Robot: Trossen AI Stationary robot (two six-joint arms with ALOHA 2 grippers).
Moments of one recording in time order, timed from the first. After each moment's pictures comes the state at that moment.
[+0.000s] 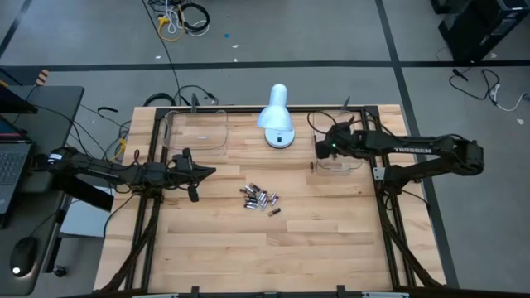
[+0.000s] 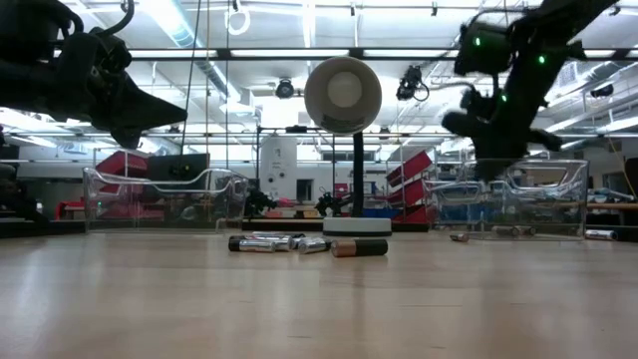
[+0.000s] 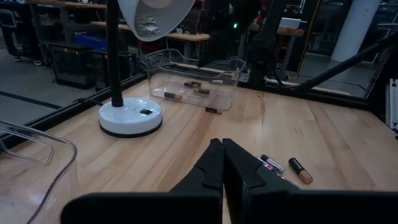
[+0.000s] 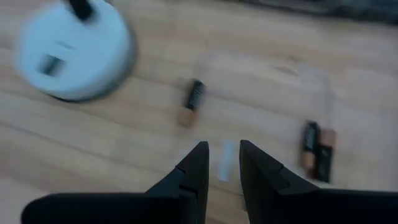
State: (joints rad) left arm -0.15 0.45 0.01 0.37 -0.41 -0.17; right arm -0.34 1.15 0.68 -0.63 0.45 0.89
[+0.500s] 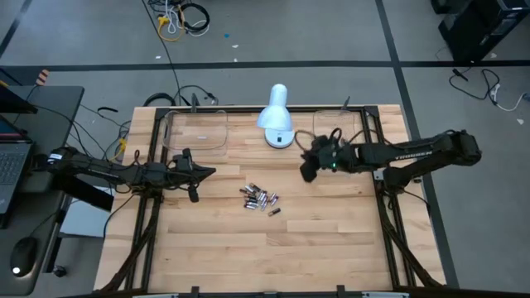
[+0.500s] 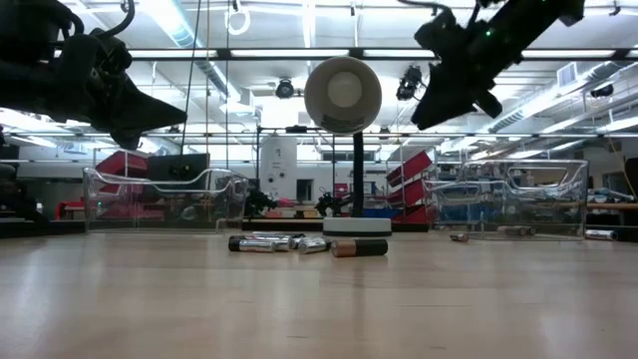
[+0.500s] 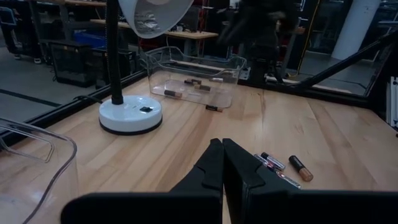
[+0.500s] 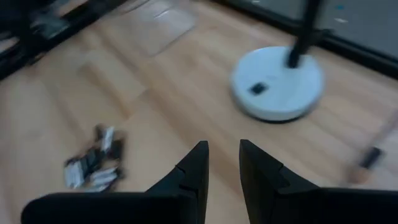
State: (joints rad) left arm -0.15 0.45 0.01 0.36 -0.41 -0.17; right arm 0.01 1.20 0.79 -0.34 0.45 0.65
